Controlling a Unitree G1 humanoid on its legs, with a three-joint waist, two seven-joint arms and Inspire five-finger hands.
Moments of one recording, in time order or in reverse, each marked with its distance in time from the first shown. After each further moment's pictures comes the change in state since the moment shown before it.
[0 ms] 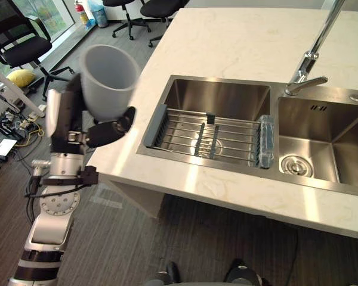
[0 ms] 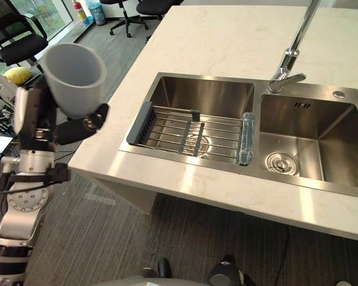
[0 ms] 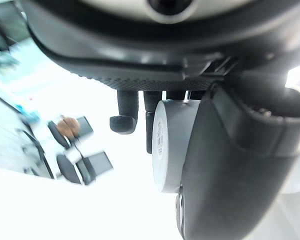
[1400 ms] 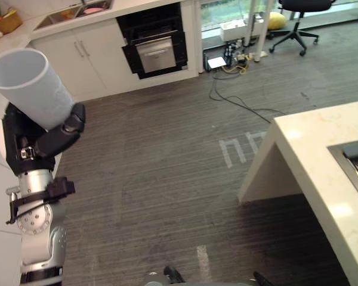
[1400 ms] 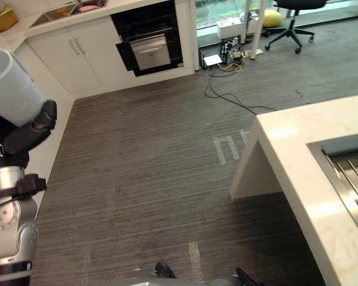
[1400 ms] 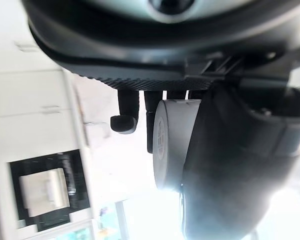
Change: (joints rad) left arm 0.130 -0.116 0.105 -0.055 -0.238 0.048 -0.145; right arm -0.037 -0.053 0.074 -0.031 -0.274 -0.041 0.001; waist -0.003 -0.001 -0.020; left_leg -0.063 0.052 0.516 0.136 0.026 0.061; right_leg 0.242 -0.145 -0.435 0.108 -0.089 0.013
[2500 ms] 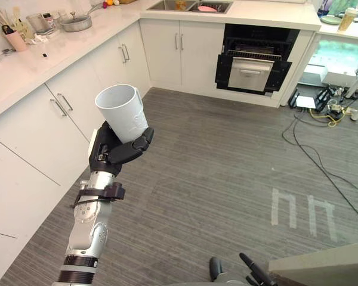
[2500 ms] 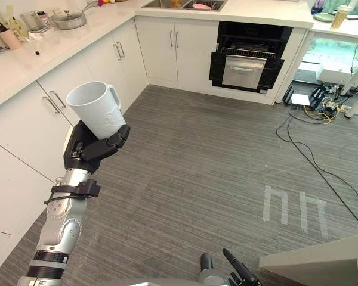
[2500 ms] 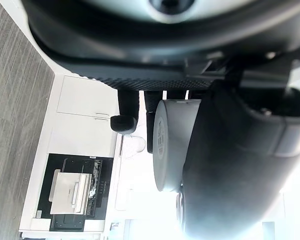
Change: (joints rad) left arm -0.163 -0.051 -0.282 0.218 -0.083 0.022 -0.182; right arm -0.071 0.016 0.041 0.014 0.235 0.083 0.080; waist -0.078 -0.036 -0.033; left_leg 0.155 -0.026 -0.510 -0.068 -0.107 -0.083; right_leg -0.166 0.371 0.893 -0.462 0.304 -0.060
